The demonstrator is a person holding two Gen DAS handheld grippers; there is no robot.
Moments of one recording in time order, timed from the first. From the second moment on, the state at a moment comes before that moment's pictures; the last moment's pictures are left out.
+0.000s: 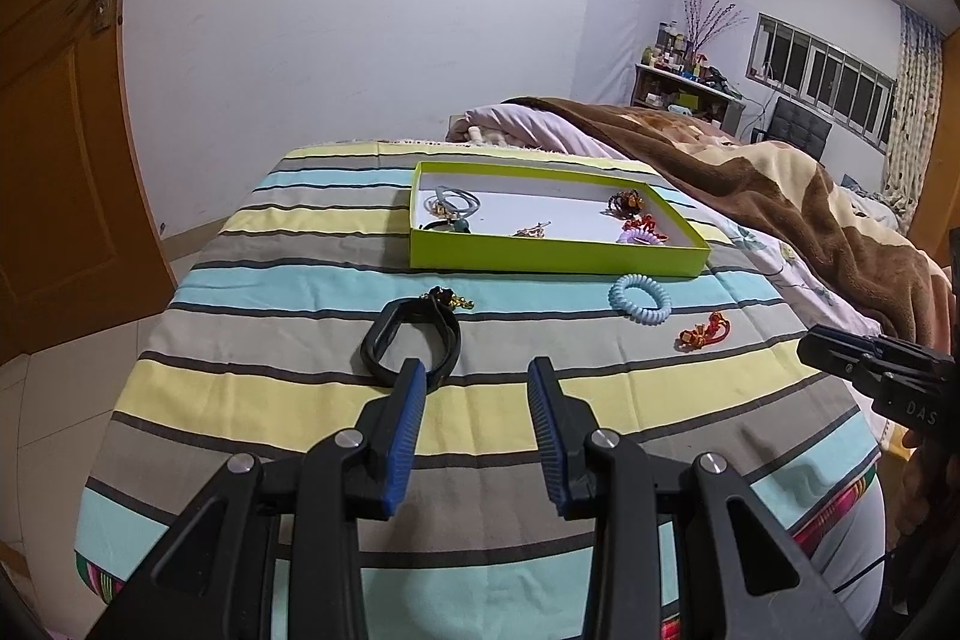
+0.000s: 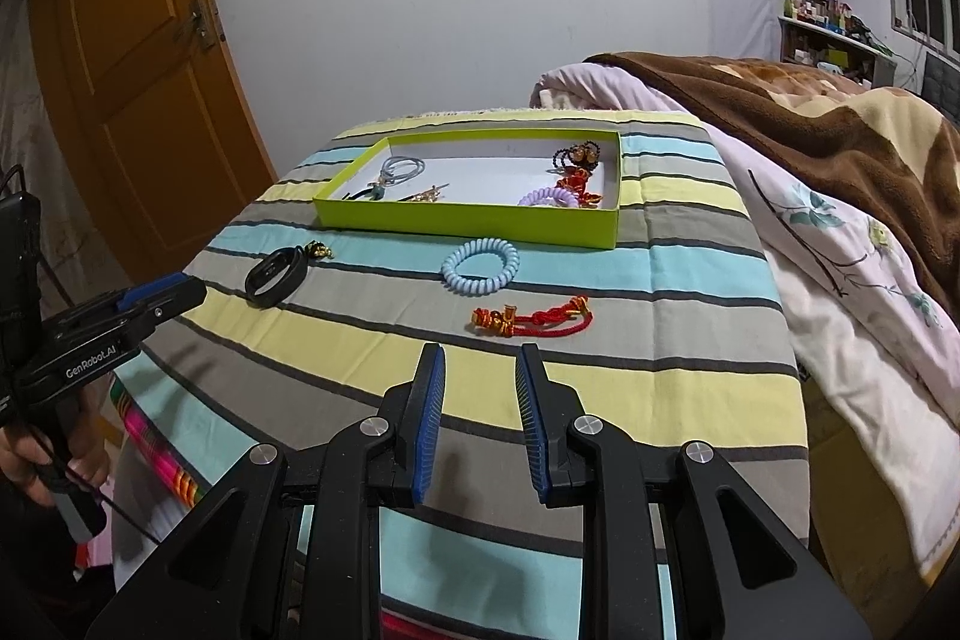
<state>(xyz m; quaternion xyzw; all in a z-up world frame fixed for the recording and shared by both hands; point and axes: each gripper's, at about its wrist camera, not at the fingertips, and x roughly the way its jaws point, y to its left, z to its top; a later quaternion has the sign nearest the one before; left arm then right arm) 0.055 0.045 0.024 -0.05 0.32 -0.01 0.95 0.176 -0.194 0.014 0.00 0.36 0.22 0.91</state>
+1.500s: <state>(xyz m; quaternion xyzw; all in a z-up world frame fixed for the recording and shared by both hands) 0.135 0.039 -0.024 -0.01 0.41 -0.02 0.91 0.254 -0.140 -0.035 -0.09 0.42 0.19 0.88</state>
